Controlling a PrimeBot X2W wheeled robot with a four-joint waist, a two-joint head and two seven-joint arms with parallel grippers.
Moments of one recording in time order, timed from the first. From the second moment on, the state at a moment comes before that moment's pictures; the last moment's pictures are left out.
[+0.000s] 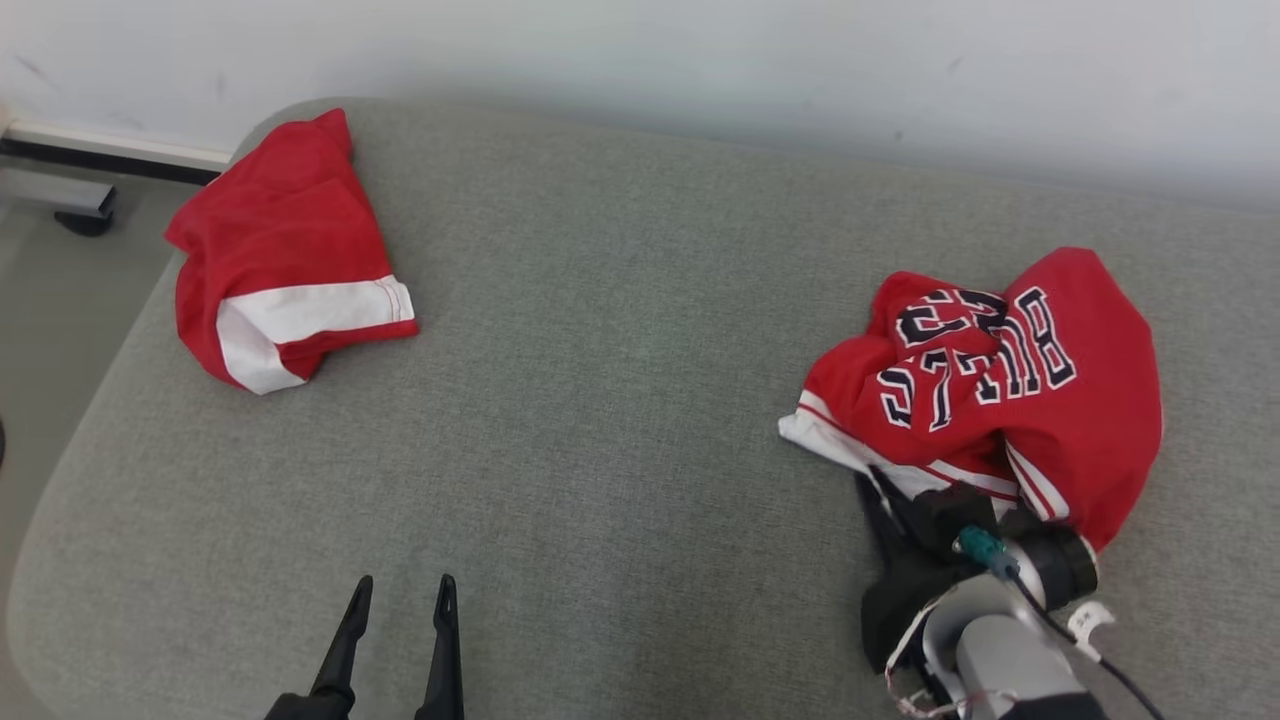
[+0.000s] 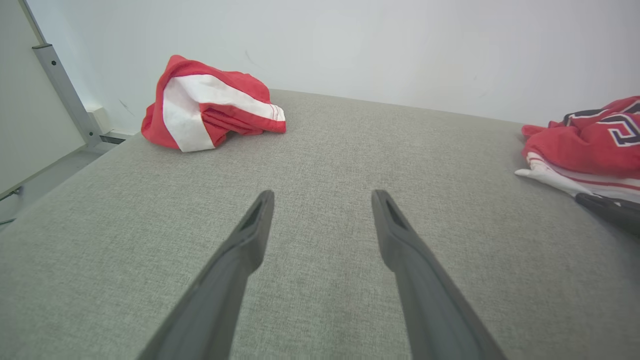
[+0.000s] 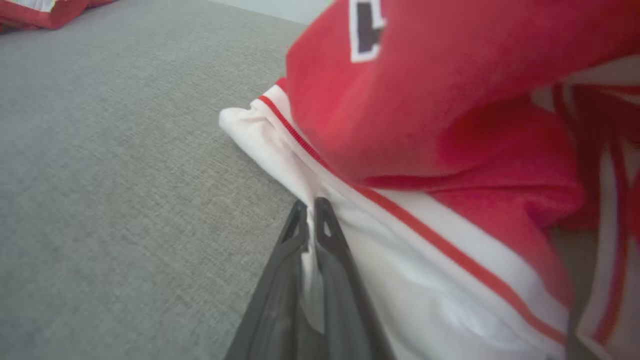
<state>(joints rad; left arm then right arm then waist) 0.02 0.05 -0.14 0.15 -0.18 -0.03 -0.26 -0.51 -0.10 0.13 0.93 -0.09 0.13 -0.27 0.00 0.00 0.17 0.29</state>
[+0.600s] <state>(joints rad) 0.04 0.05 -0.12 0.13 -0.18 -0.05 -0.26 -0.03 -0.18 0.20 0.27 0.05 0.13 -0.26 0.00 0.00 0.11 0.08</state>
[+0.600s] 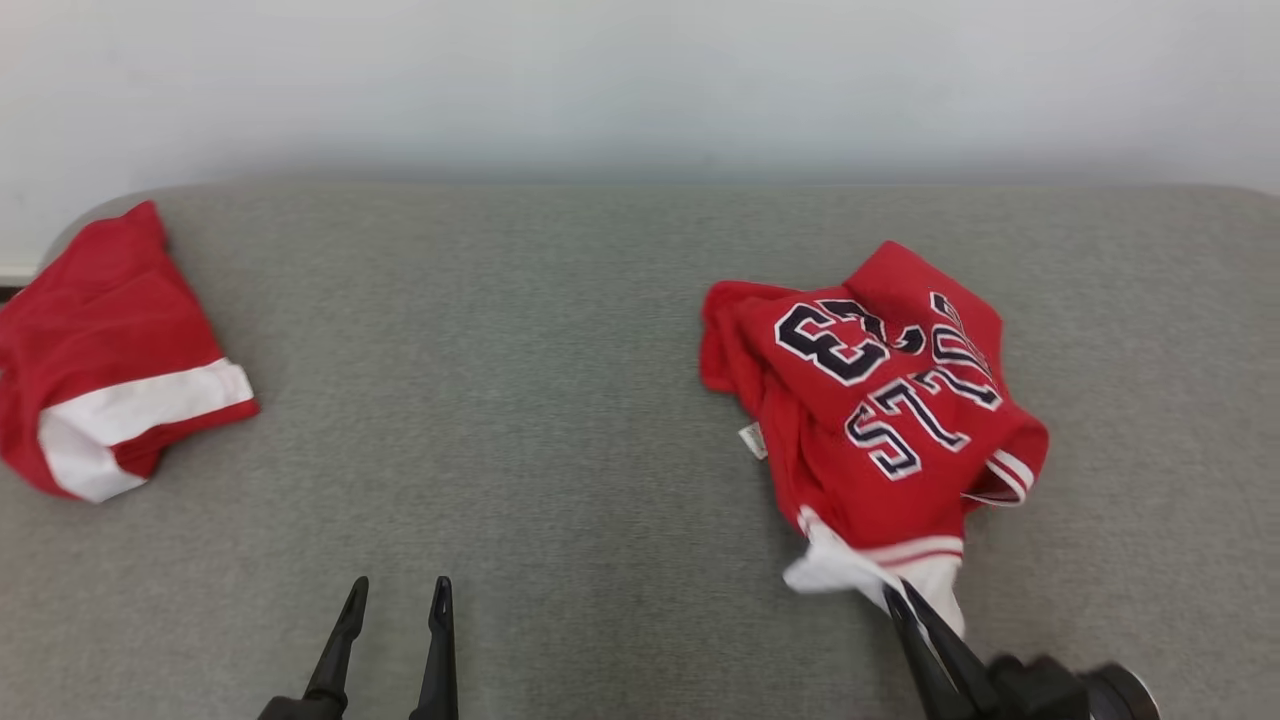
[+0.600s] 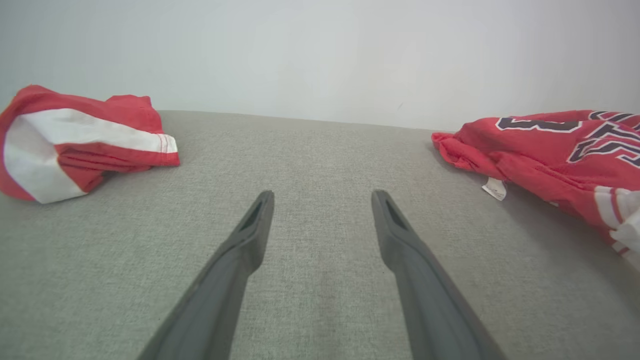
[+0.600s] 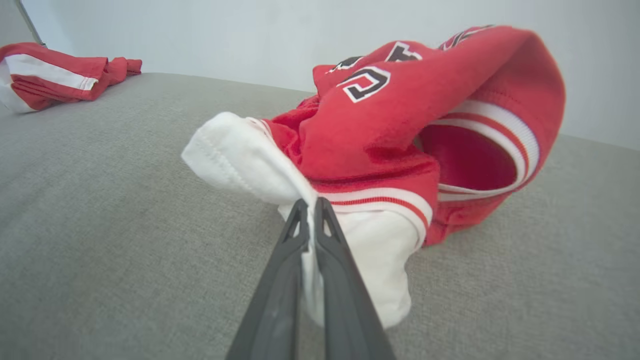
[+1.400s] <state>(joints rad) 0.02 0.05 -0.10 0.14 -0.16 -0.07 -0.26 0.12 -0.14 0.07 -0.07 0.11 0.13 -0.26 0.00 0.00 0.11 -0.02</state>
